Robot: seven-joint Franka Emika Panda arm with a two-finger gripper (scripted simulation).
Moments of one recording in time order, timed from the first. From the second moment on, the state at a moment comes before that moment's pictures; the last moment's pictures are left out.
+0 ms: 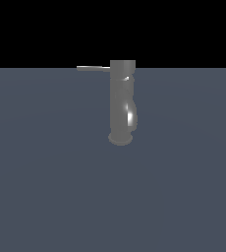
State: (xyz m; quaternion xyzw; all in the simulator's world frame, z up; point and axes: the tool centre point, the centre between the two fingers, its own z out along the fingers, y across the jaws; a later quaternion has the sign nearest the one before) arm -0.105 0.022 0.445 -0.95 0.29 0.05 0.06
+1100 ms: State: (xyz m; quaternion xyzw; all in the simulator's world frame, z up) arm 0.021 0.059 0.364 -0.84 0.55 0.05 0.03
